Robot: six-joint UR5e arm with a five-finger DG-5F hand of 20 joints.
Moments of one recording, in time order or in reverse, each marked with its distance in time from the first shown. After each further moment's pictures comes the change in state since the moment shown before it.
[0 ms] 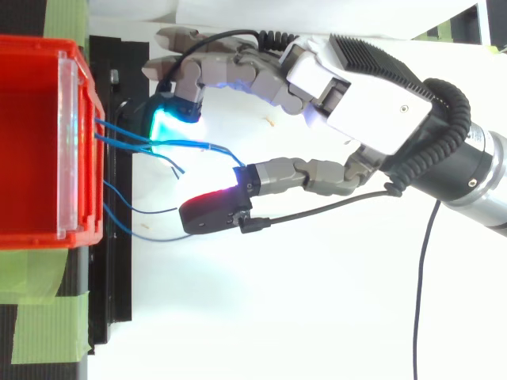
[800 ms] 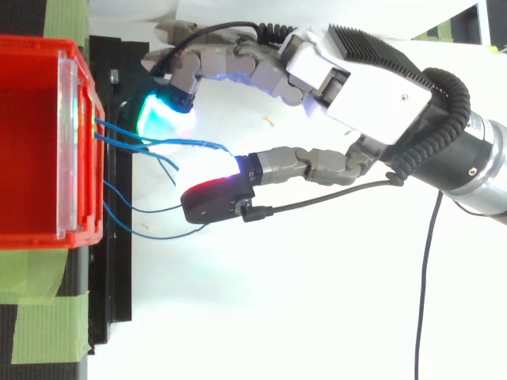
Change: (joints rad) arm -0.021 -0.001 0.000 -0.002 -0.041 0.000
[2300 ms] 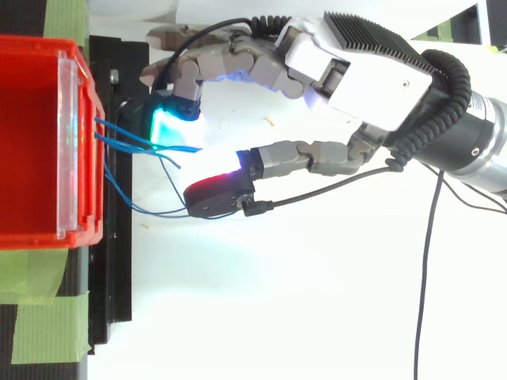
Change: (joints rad) arm -0.047 0.002 0.000 0.000 -0.120 -0.008
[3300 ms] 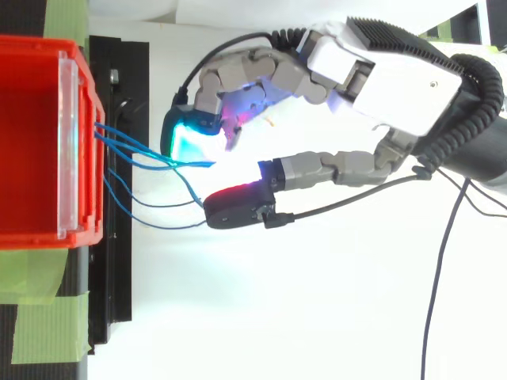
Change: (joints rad) arm 0.037 0.062 0.001 -0.157 0.068 0.117
